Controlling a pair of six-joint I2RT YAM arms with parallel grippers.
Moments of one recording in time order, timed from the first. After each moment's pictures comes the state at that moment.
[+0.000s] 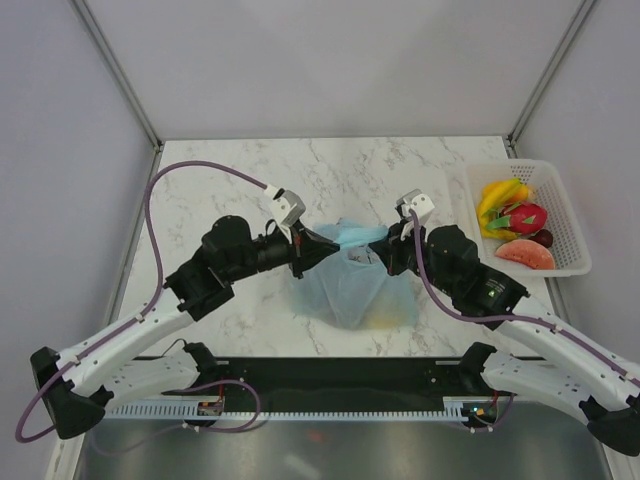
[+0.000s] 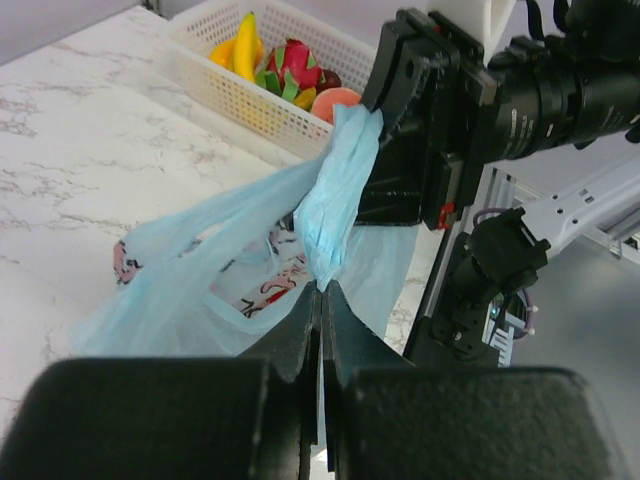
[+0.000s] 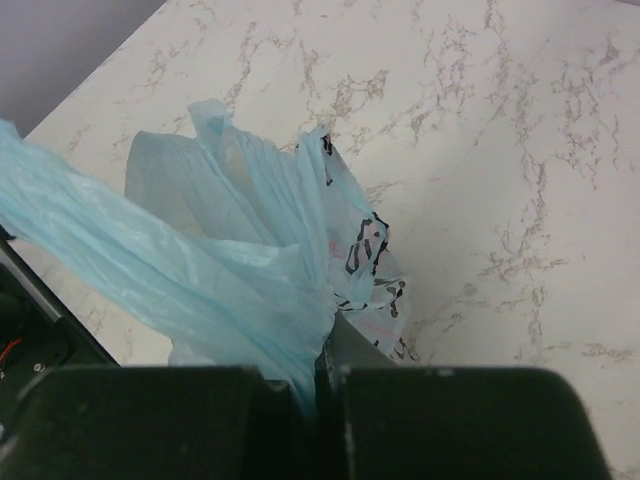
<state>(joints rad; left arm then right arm) -0.84 0.93 0.93 -0.04 0.29 -0.22 0.82 0.86 0.85 -0.27 0.11 0.25</state>
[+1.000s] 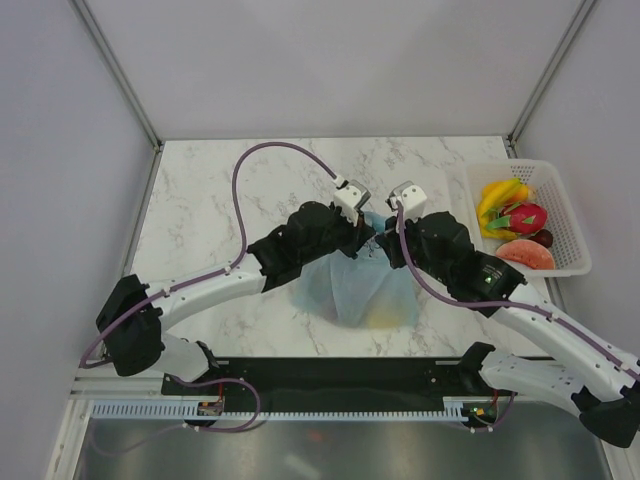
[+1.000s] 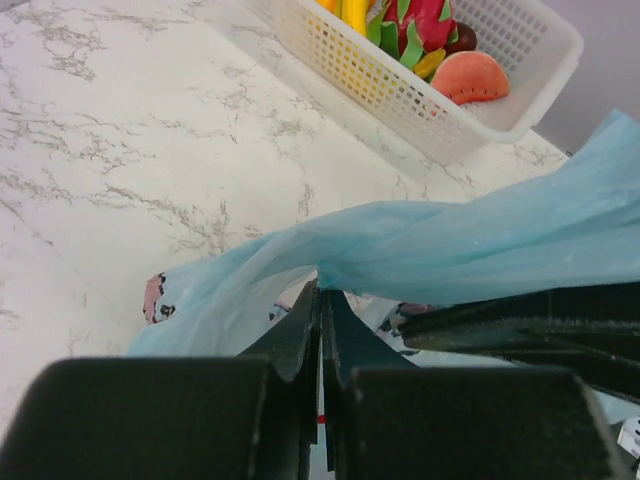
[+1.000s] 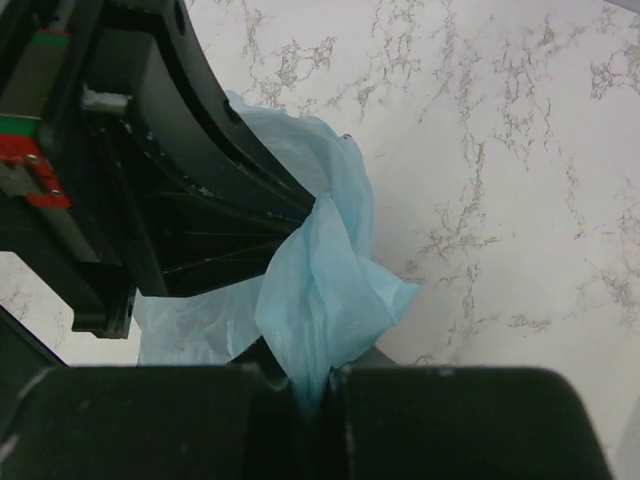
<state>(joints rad) -0.95 1.42 1.05 0.14 -0.01 -0.19 0.80 0.93 0.96 -0.41 0.16 0.15</state>
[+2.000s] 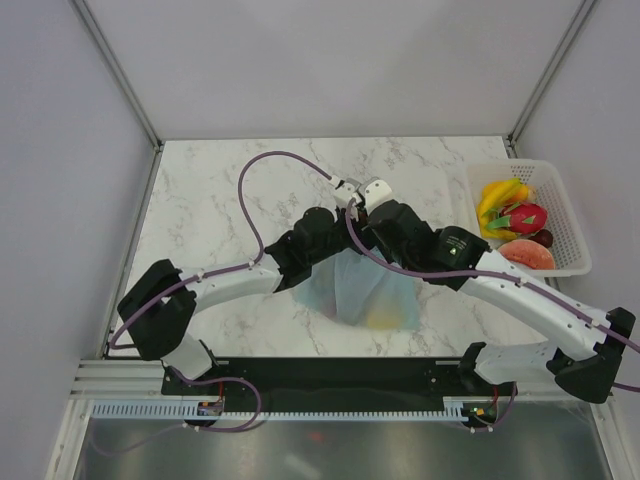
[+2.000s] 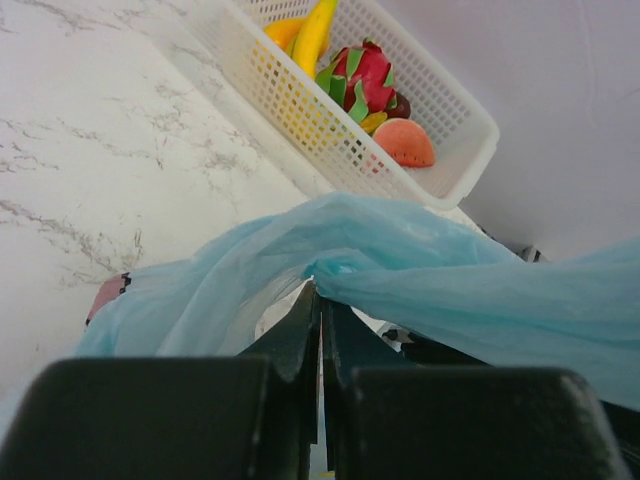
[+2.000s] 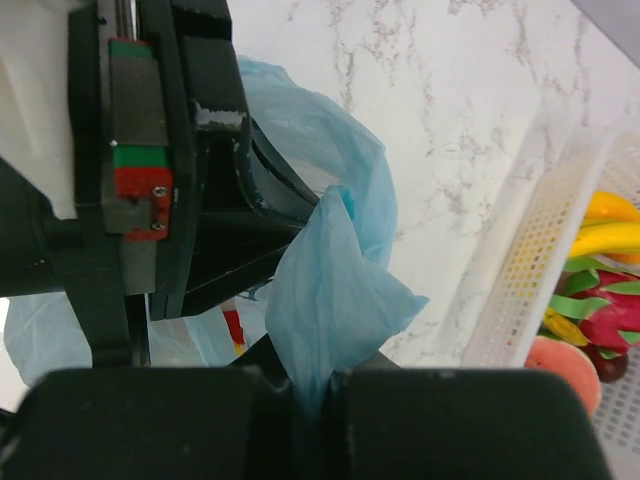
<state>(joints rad) -0.92 1.57 0.97 0.48 0.06 -0.44 0.94 1.22 1.28 -0.82 0.51 0.09</state>
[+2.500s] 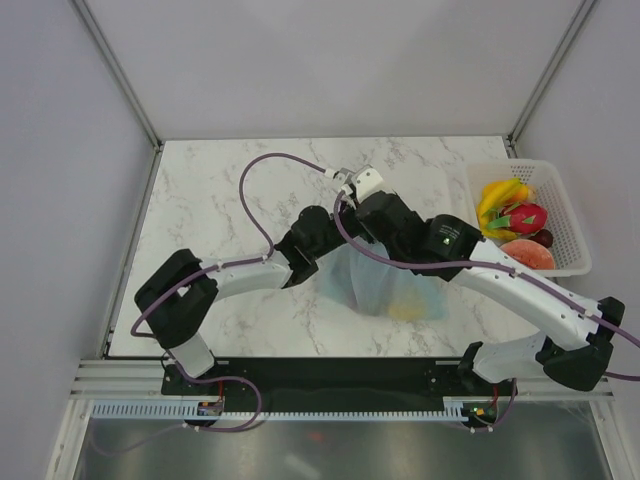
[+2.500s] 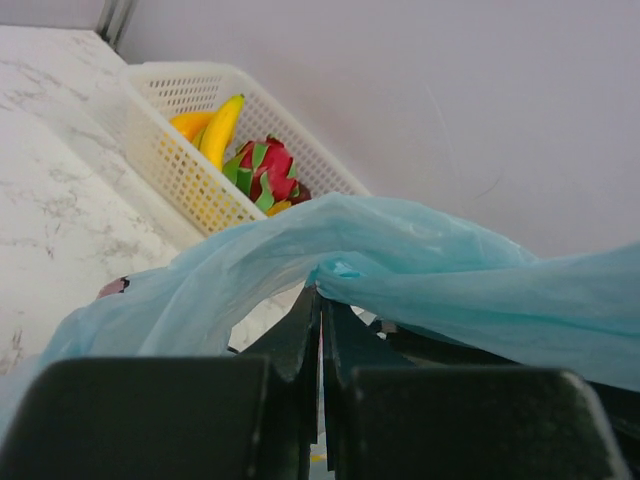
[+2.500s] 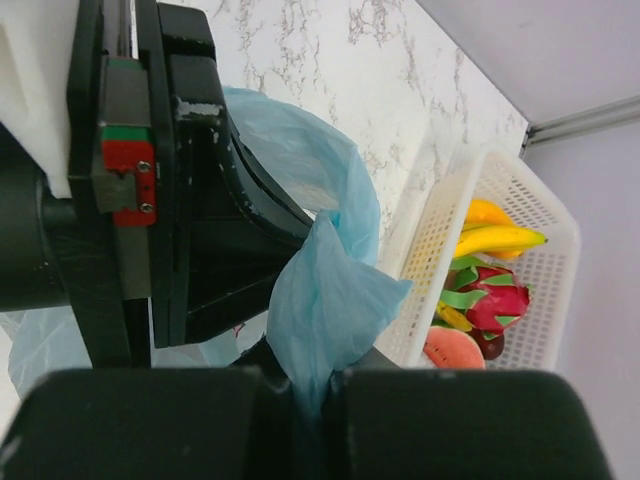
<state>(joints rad) -0.90 1.68 0.99 0.83 0.14 -0.66 0.98 1.30 1.45 -0.93 0.73 -0.01</state>
